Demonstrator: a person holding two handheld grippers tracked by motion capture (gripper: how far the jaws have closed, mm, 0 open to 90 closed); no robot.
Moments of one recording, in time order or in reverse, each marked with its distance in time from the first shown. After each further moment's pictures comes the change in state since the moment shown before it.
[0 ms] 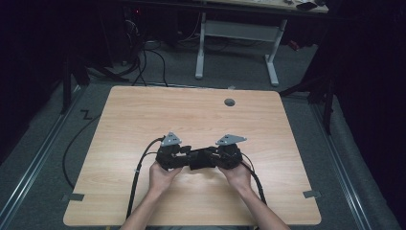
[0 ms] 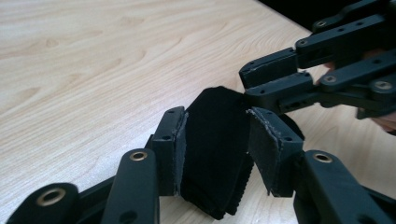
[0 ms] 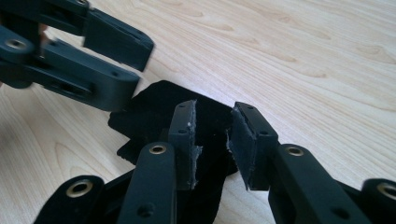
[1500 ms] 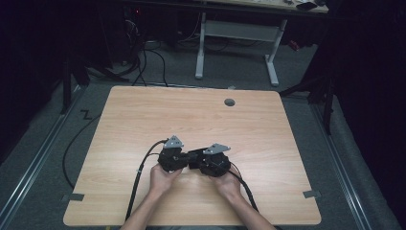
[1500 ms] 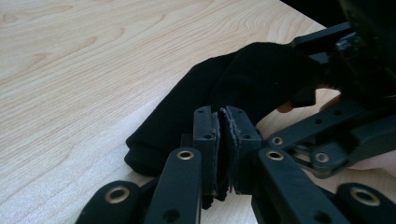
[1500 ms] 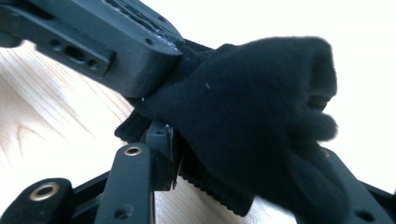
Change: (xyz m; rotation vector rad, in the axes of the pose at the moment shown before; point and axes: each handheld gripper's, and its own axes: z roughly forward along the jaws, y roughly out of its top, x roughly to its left) left arm 0.007 -0.012 0.009 0.035 -0.076 0.018; right arm 0.025 -0.021 0.040 0.056 -0.055 -0.032
